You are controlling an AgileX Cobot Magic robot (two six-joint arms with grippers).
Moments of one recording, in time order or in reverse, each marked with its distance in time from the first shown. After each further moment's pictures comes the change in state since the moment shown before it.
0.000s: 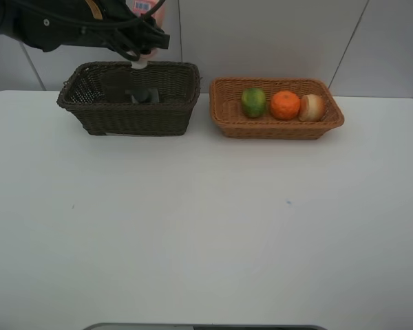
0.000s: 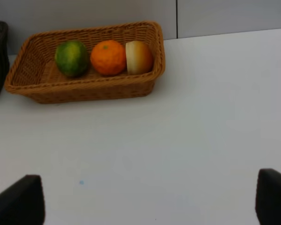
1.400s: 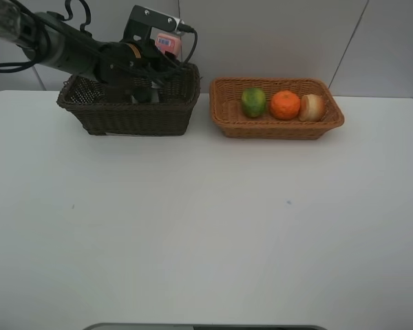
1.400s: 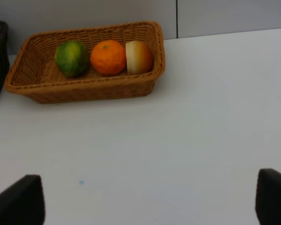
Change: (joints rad) left arm 0.019 0.419 -0.292 -0.047 -0.070 0.098; right arm 0.000 0.000 0.000 0.000 0.000 0.000
